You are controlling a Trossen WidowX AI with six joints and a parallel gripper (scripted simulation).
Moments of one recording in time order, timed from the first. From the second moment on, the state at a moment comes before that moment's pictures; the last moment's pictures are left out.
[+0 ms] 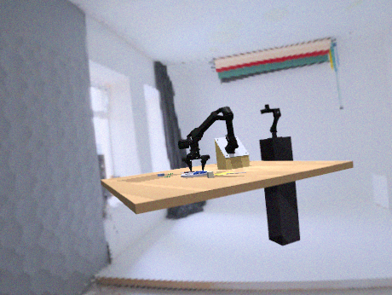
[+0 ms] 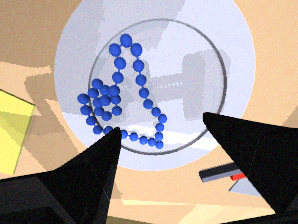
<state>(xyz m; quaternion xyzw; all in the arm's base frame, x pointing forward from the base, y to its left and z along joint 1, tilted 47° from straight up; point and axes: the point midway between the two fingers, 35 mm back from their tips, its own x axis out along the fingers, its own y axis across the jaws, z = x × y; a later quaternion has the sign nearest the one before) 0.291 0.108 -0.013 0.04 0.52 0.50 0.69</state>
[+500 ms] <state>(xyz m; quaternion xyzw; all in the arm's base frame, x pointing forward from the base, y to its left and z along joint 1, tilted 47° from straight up) 0.281 0.103 0.001 0.33 0.68 0.23 0.61</state>
